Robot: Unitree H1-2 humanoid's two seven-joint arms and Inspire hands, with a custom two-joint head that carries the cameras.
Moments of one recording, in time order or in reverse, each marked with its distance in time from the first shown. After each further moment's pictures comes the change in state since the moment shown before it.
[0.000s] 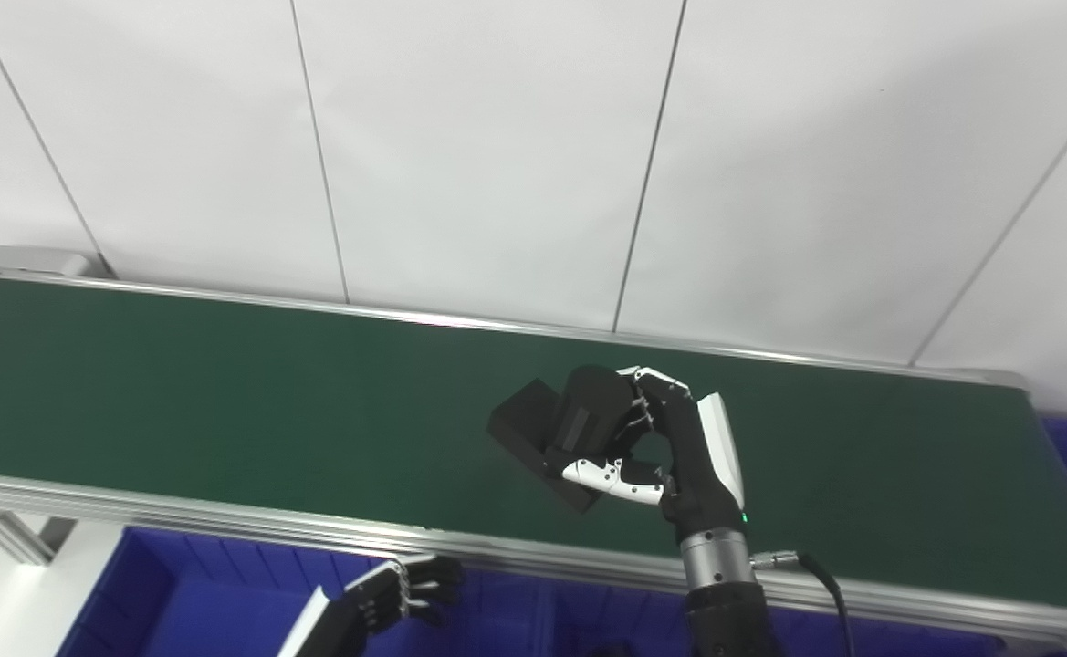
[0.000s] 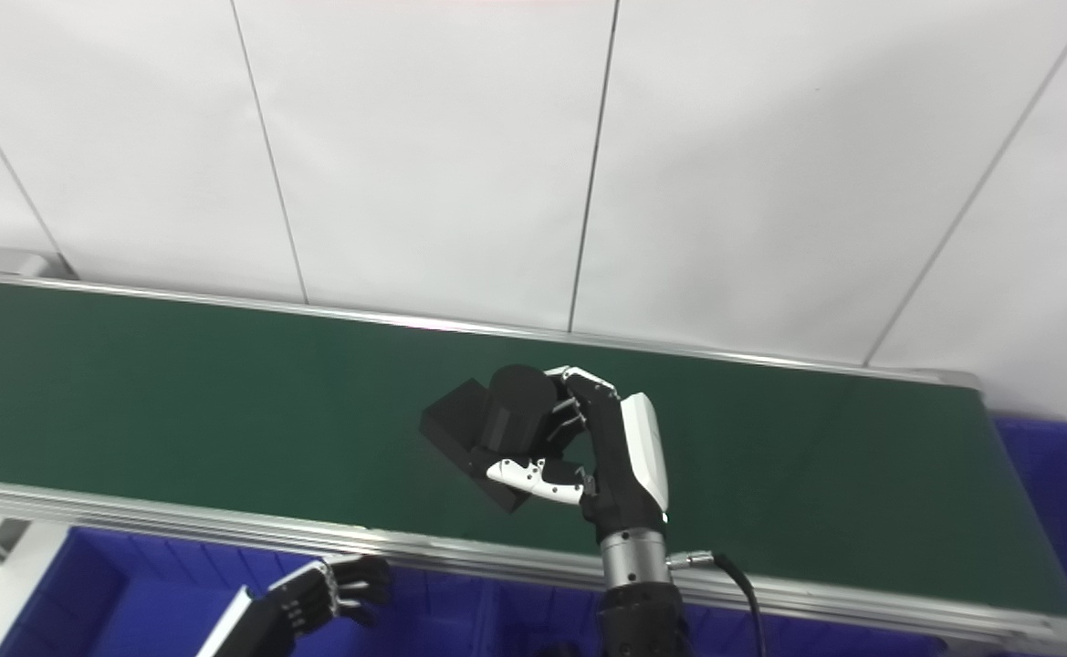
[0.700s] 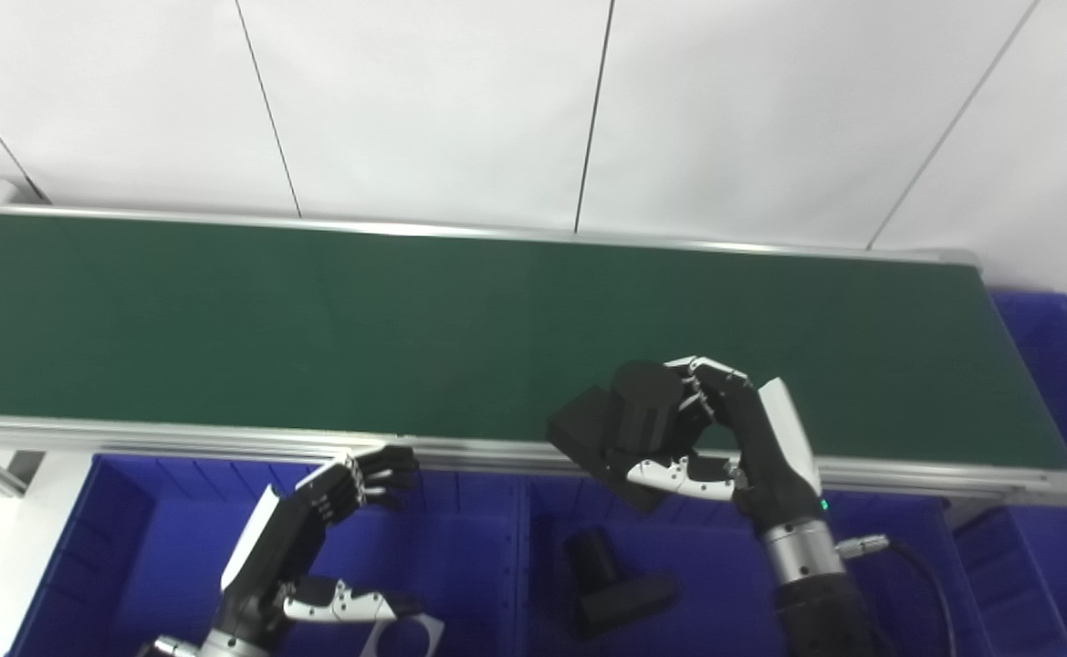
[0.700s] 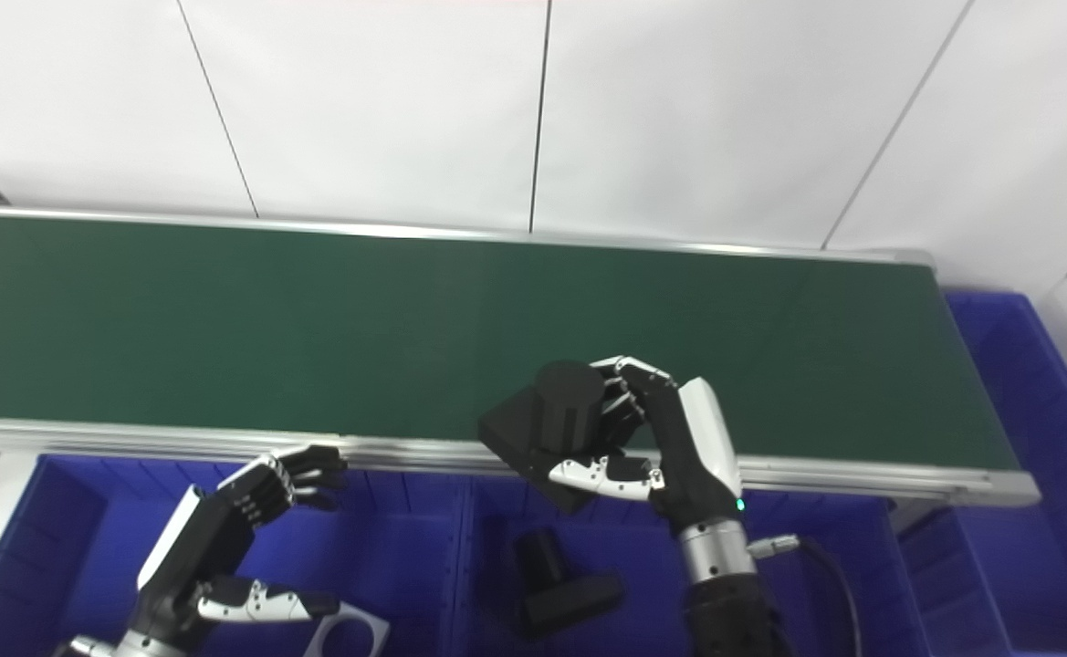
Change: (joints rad) left arm -0.007 0.049 0.016 -0.054 -0.035 0.005 -0.010; right arm 0.216 -0.159 -0.062 -0.242 -0.003 0.086 0.176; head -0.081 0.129
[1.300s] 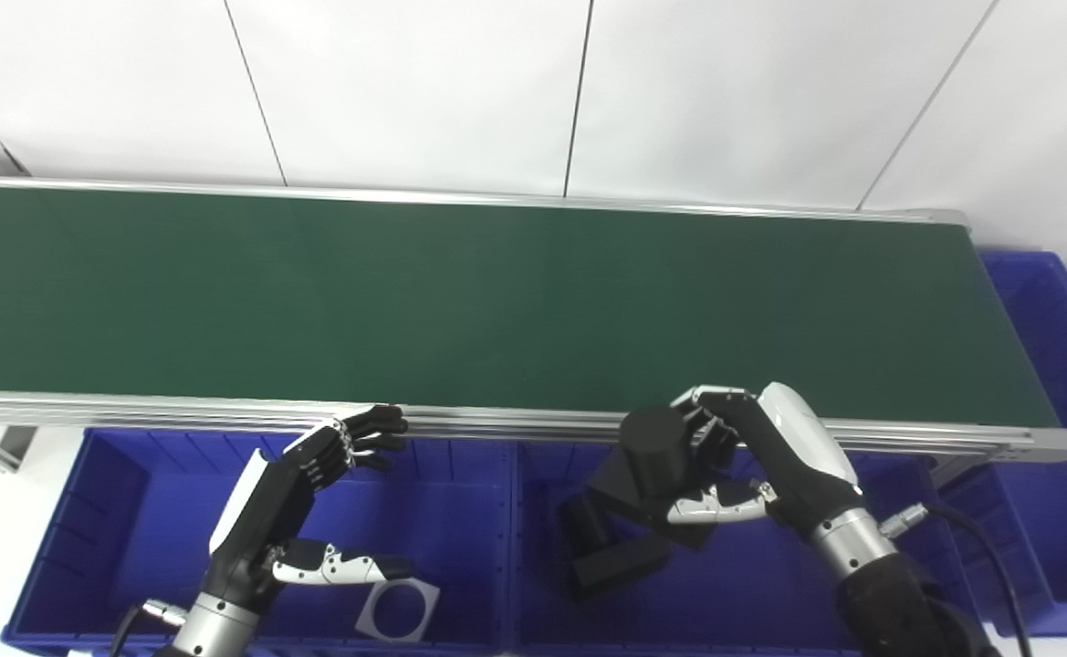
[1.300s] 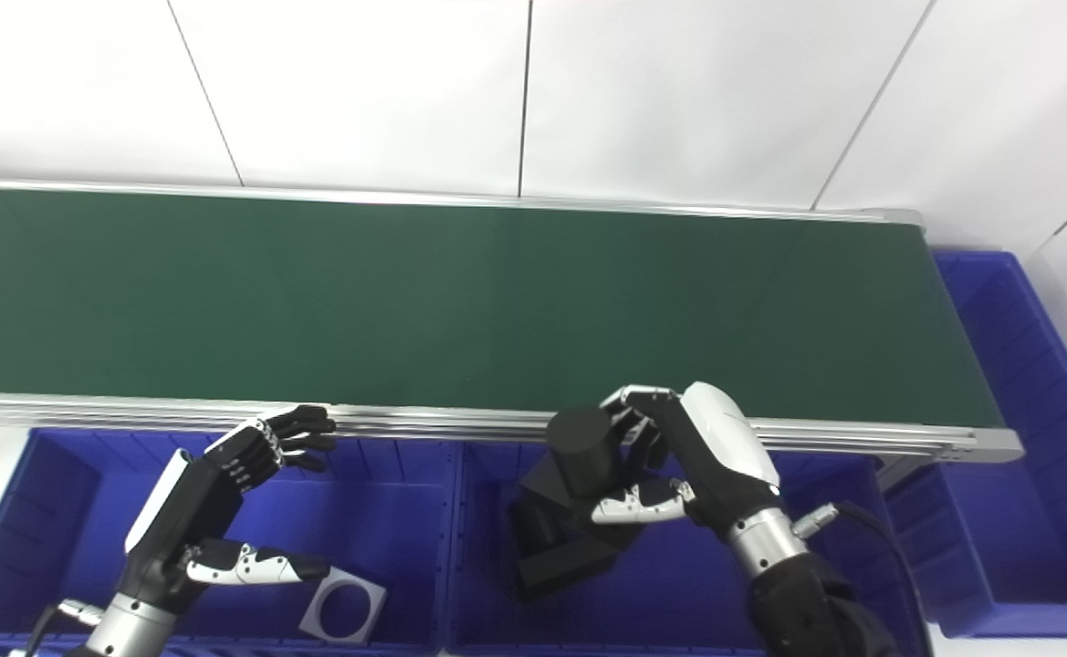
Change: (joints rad) left arm -0.009 0.019 0.002 -0.030 -0.005 0.030 -0.005; right arm 0.014 -0.243 0.026 -0.045 -0.117 0.037 0.249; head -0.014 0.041
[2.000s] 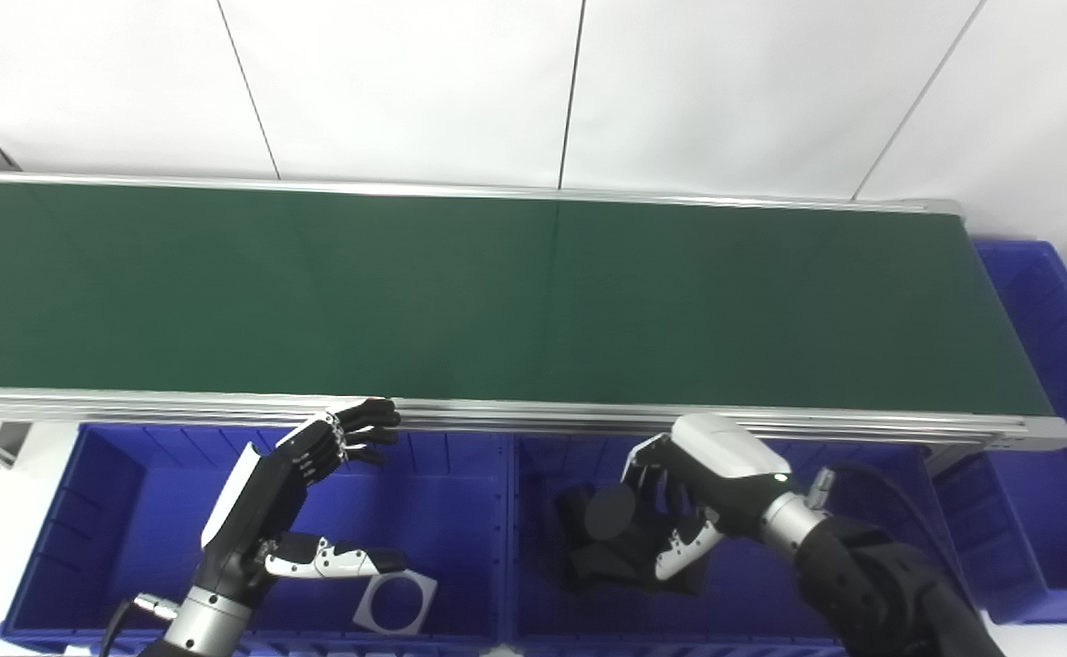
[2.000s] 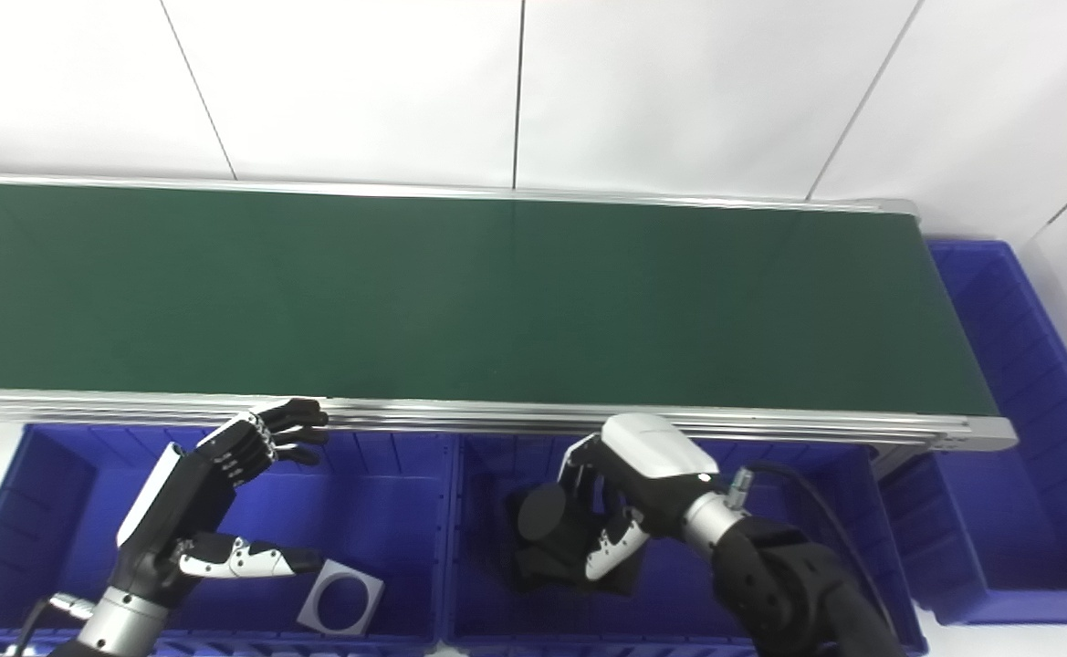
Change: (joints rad) left arm 0.000 0.013 0.004 -0.009 0.000 0.021 -0.002; right arm -0.122 -0.064 0.199 0.141 -0.230 0.002 0.234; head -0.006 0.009
